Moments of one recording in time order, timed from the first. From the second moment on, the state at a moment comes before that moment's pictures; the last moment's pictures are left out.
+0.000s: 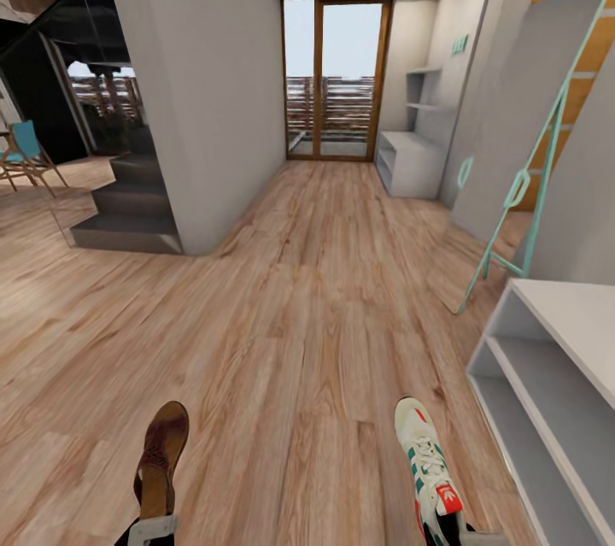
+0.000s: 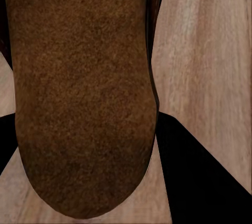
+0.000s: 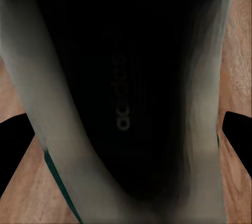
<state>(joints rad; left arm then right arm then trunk) -0.24 0.07 0.16 -0.30 0.03 -0.57 -0.09 -0.20 -0.06 -0.16 -0.32 0.07 -0.60 0.09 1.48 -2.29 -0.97</state>
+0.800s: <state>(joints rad) -0.24 0.07 0.16 -0.28 0.04 -0.57 -0.09 -0.20 -0.06 -0.16 -0.32 0.07 -0.60 0.09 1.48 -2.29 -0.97</state>
